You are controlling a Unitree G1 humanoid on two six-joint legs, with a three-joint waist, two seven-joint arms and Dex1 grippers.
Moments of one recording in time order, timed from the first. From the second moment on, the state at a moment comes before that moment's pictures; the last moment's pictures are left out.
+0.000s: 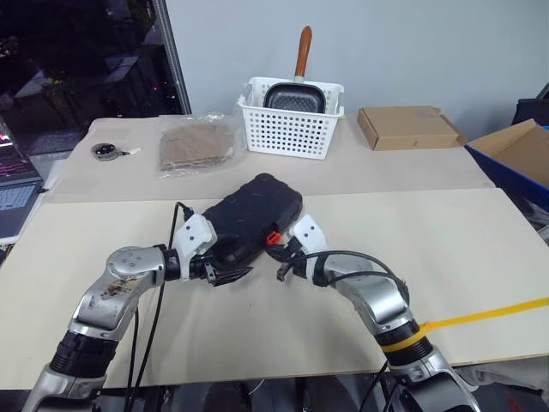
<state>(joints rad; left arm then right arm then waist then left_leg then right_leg) -0.27 0.68 -0.08 -0.19 -0.34 0.43 -0.95 -0.44 -0.21 0.31 -0.07 0.17 0.55 0.54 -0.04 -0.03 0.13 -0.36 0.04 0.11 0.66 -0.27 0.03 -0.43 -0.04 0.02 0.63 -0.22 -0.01</state>
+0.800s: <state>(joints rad) -0.26 0.68 -0.08 -0.20 -0.34 0.43 -0.93 -0.46 -0.20 0.30 0.01 0.10 0.58 0.50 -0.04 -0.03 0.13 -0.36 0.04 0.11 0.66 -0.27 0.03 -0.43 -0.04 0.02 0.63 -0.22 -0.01</state>
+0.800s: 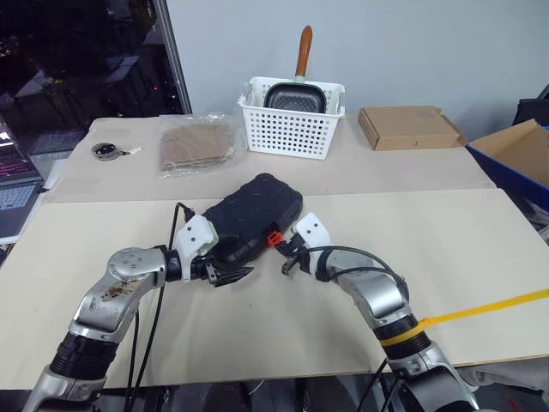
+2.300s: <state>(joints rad) -0.09 0.59 0.07 -0.31 -0.46 0.43 -0.87 -0.27 -0.31 0.16 -0.28 0.27 0.45 0.73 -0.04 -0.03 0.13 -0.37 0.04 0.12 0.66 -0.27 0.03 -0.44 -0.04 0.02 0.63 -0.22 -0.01</state>
